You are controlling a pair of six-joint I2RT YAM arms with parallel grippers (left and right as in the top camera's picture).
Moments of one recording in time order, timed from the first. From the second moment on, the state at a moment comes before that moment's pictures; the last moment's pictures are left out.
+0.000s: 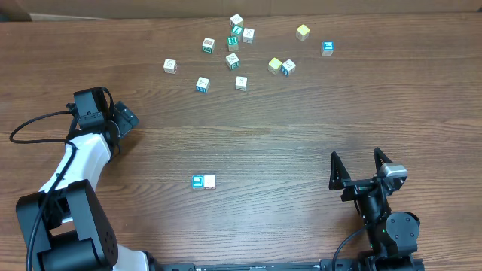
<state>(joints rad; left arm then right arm) 0.25 1.68 0.94 -0.27 -0.17 -0.50 0.11 0.02 0.02 -0.04 -0.04 0.17</state>
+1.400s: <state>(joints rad) 0.25 1.68 0.94 -0.27 -0.17 -0.50 0.11 0.31 0.65 0.01 -0.11 0.31</state>
